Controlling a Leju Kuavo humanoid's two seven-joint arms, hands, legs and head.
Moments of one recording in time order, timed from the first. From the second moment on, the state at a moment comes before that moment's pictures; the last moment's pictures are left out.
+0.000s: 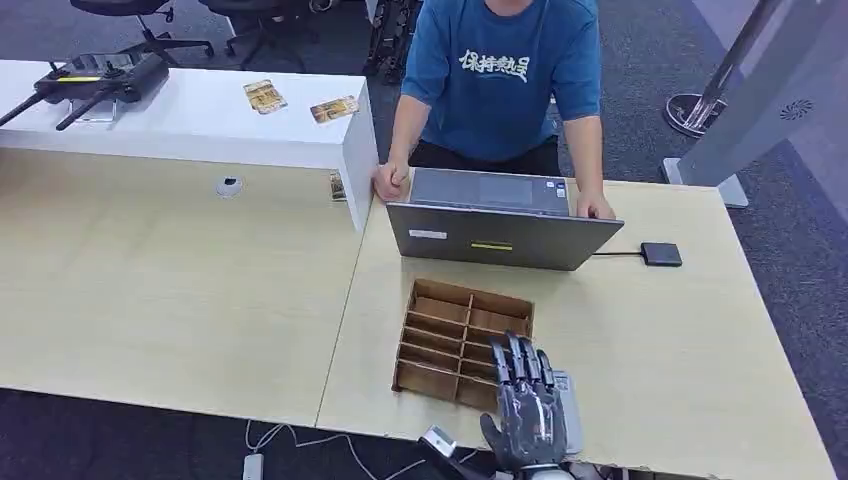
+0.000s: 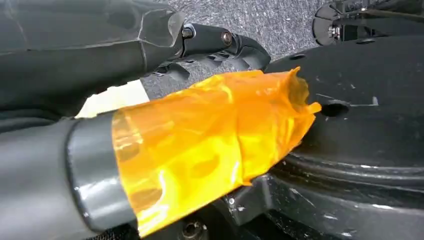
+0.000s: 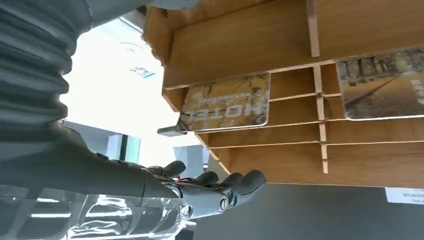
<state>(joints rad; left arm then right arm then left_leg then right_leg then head) 0.16 -0.06 -0.30 0.01 0.50 -0.21 -0.20 -0.02 -0.08 0.68 -1.39 1.38 -0.34 0.44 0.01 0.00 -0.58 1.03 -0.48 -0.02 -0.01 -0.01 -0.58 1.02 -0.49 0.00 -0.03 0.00</state>
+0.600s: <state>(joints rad) 0.16 -0.06 -0.30 0.01 0.51 -0.21 -0.20 -0.01 -0.08 0.68 -1.40 1.35 -0.30 0.44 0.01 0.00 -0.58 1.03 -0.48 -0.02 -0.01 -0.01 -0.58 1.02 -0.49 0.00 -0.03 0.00</state>
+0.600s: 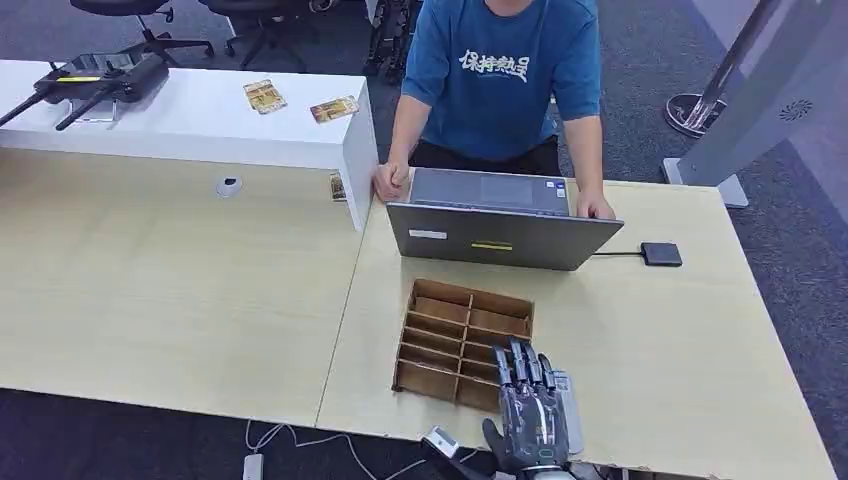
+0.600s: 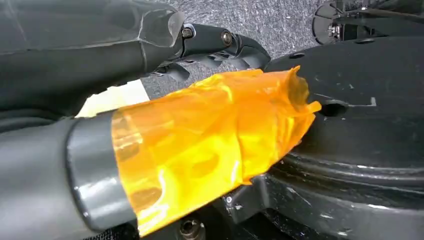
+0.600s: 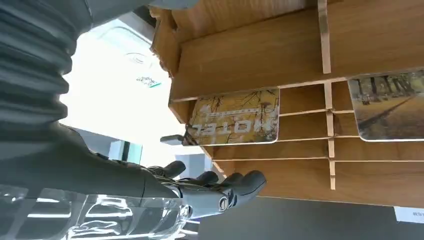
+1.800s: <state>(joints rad) 0.16 -0.06 -0.32 0.01 0.53 -0.21 -0.20 0.01 -0.08 0.66 -1.42 1.34 -0.35 0.43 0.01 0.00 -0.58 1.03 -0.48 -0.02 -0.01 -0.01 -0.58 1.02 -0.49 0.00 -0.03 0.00</state>
